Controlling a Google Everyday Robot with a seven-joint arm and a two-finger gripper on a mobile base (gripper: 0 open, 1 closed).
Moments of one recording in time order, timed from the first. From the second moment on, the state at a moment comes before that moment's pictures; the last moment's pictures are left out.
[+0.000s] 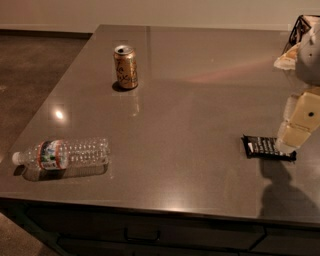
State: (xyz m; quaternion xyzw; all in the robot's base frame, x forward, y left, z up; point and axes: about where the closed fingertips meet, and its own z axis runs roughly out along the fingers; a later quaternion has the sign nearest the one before) arm 0.438 -0.217 0.976 -0.60 0.78 -0.03 0.16
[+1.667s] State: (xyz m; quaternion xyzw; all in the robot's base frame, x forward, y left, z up) arm 0.542 -0.140 0.964 -0.55 0.79 0.04 0.24
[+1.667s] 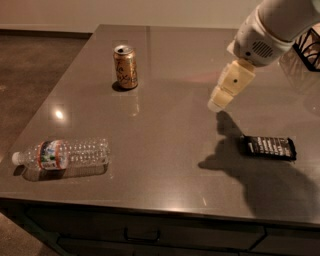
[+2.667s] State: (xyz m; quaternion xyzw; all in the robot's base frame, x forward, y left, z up) arm 0.626 -0.039 0.961 -0.51 0.79 0.09 0.32
